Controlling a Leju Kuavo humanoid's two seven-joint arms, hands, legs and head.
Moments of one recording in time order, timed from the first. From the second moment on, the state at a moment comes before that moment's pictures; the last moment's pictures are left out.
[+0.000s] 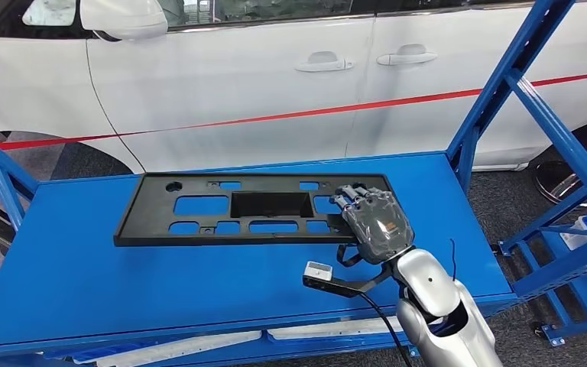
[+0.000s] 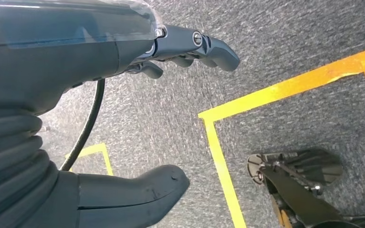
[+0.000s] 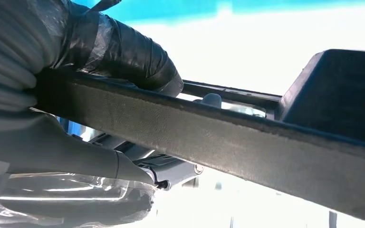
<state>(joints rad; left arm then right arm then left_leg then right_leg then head) -0.07 -0.17 1.26 -0.42 -1.51 -0.10 -0.08 -0.14 -0.11 0.23 -1.87 1.43 -0.02 -0.09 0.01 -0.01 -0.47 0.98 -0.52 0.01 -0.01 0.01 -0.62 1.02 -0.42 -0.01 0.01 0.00</state>
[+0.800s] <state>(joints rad) -0.06 -0.18 1.26 -0.45 -1.55 -0.10 -0.09 -0.09 -0.16 0.23 -2.01 1.55 -0.28 -0.10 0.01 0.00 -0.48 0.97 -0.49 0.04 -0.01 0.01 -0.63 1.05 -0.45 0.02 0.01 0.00</state>
